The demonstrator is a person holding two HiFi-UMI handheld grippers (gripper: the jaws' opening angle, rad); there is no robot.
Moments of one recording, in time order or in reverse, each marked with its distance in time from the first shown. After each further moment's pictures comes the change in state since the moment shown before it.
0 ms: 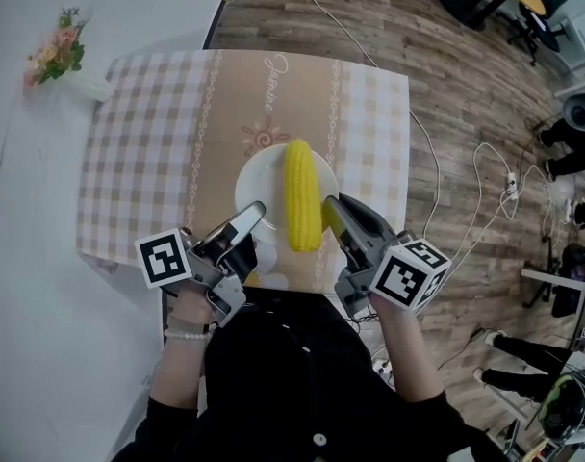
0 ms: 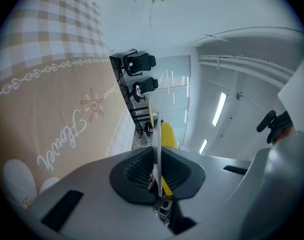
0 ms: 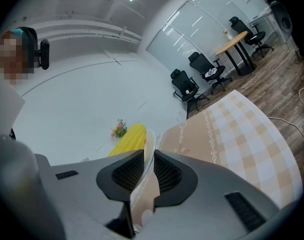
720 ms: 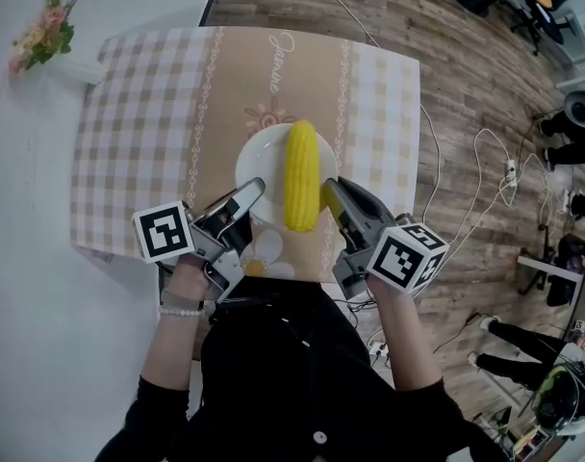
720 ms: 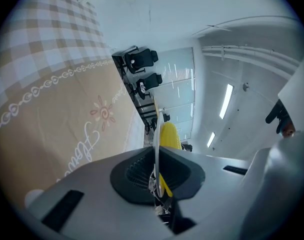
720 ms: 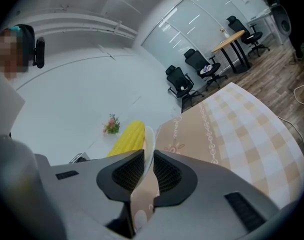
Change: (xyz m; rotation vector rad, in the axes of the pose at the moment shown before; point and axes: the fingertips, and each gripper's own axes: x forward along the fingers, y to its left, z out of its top) left arm 0.002 0.042 0.025 0.056 0.066 0.094; right arm 0.033 -0.021 -0.021 0.022 0.032 -0.063
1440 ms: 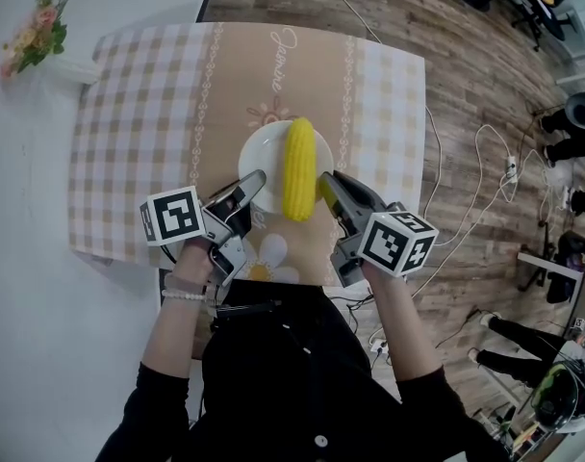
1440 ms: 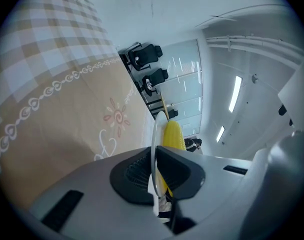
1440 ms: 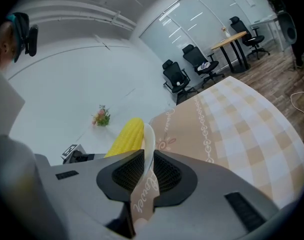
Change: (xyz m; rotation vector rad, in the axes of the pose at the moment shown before) left arm 0.017 0.050 0.015 0.052 0.053 0.096; right arm 0.036 -0.033 -0.019 -0.022 0.068 -0.075
